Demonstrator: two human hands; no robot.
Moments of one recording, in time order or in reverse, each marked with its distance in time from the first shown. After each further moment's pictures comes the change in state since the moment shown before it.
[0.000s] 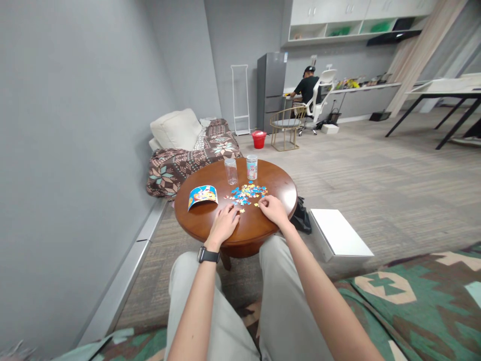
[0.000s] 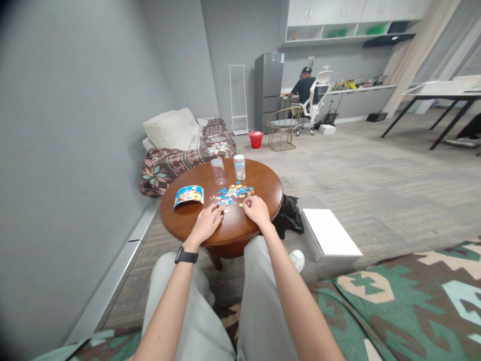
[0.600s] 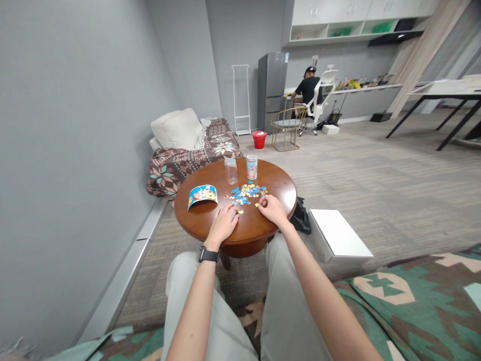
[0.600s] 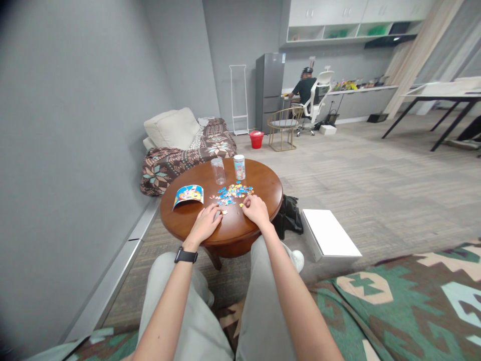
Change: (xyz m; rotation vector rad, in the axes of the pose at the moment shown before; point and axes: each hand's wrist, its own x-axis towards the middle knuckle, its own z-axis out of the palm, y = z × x) left_hand -0.001 0.000 0.000 0.002 -0.004 -0.019; right_hand 0.001 0.003 0.003 0.027 0.007 -0.018
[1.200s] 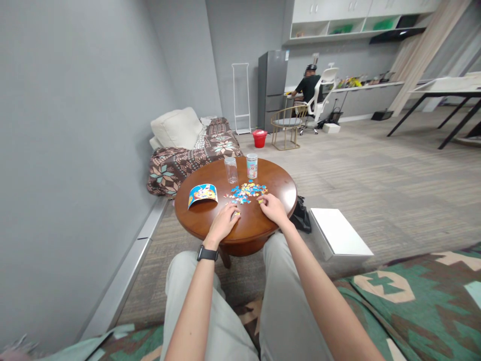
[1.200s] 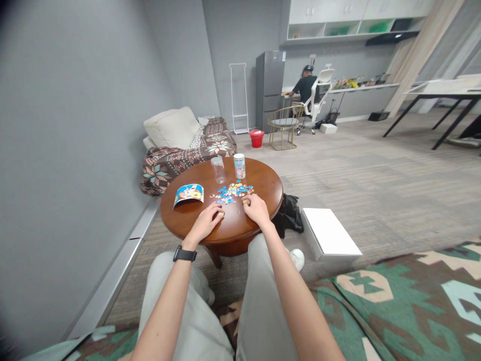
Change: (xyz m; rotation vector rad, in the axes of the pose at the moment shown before) left_hand 0.004 -0.013 0.007 -0.209 0.038 0.121; right_hand -0.001 0.004 0.001 0.068 0.028 -0.038
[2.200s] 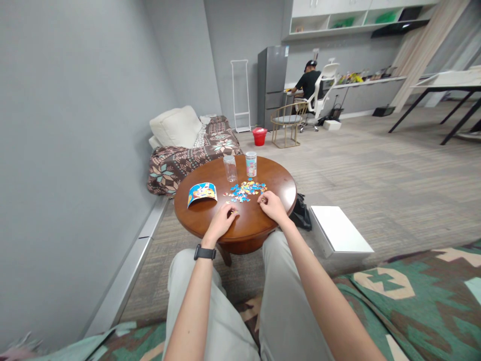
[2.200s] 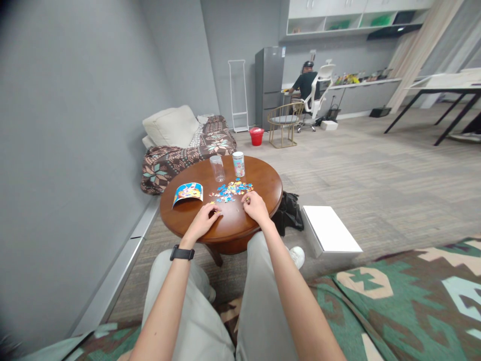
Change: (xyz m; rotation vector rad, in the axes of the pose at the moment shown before) left_hand -0.002 0.009 -0.010 -0.163 0.069 -0.045; right_hand 0.000 0.004 0.001 0.157 -0.003 -0.041
